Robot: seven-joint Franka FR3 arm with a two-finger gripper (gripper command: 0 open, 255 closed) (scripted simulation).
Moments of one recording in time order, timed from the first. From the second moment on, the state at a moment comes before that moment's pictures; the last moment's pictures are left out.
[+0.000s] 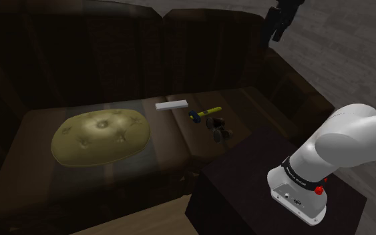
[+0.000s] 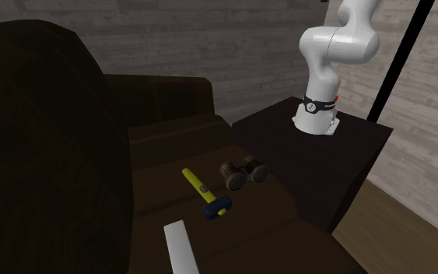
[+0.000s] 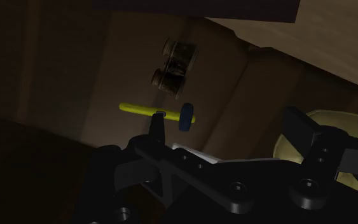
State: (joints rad) arm 0.01 -0.75 0.06 -2.27 -0.02 1.52 -0.05
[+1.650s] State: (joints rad) arm 0.14 -0.27 -0.33 -2.56 -0.12 2.32 -0.92
